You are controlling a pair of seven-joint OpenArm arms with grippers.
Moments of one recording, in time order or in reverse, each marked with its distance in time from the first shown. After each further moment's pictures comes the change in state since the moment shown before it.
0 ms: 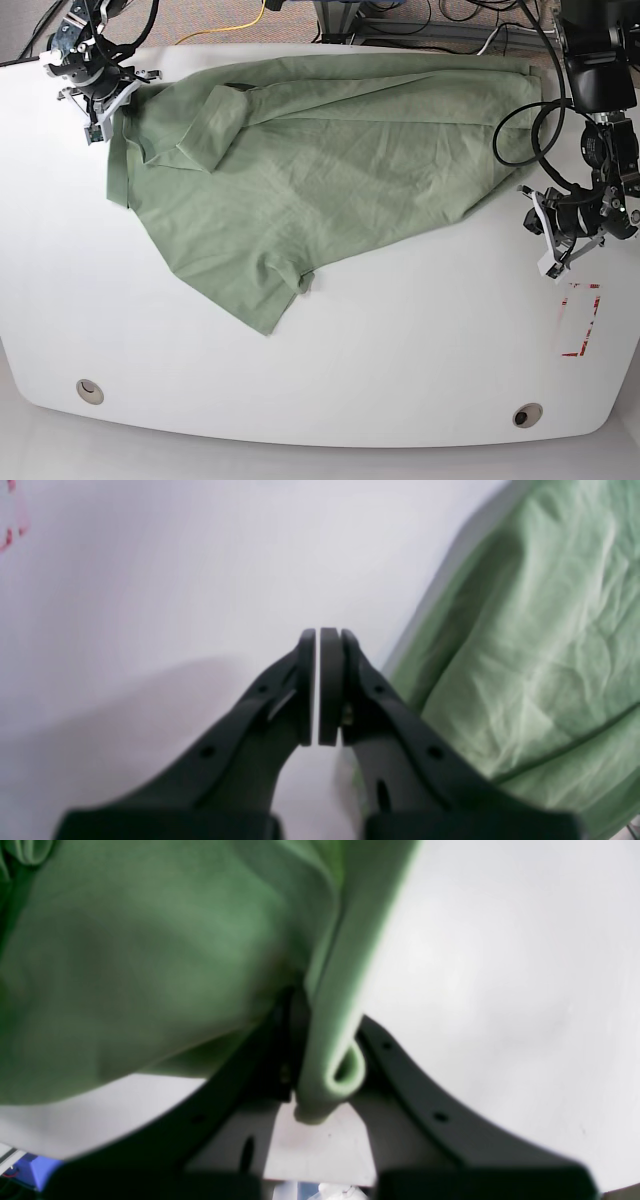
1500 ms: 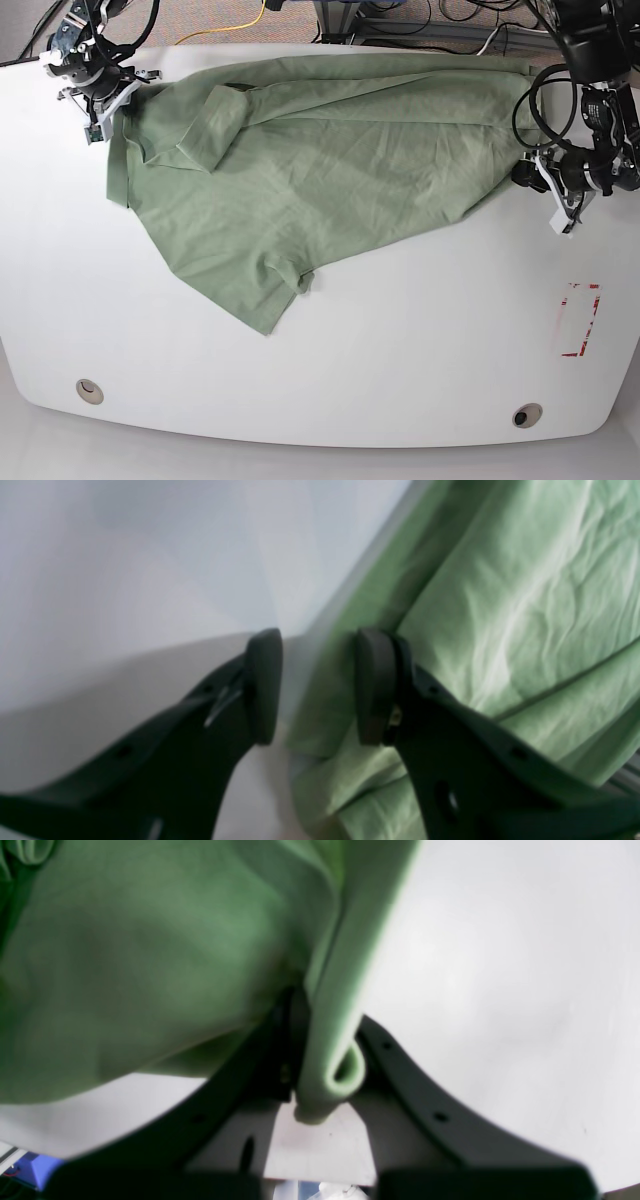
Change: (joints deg) left arm 8.3 2.4 -10.1 -5.6 -9.6 -0.1 2.2; right arm 0.0 0.0 0.1 0.1 0.2 0.0 -0.2
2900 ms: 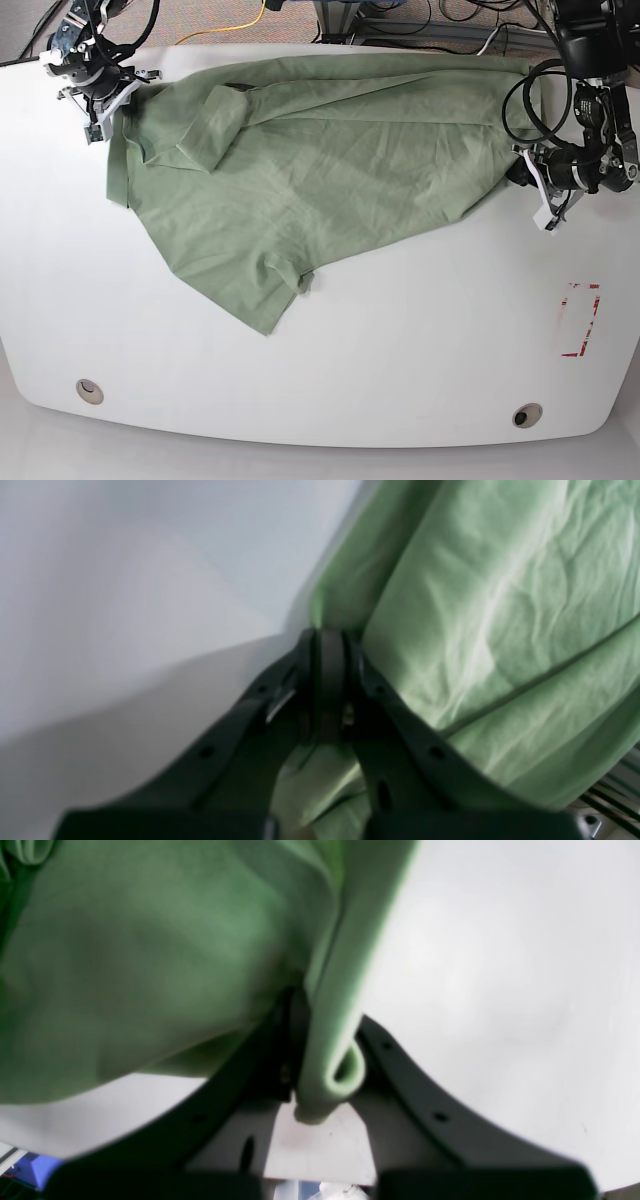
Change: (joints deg) left arm 1.1 -0.1 5.0 3.3 0.3 0.0 0.2; right arm 0.0 0.0 0.1 0.0 0.0 0.0 0.0
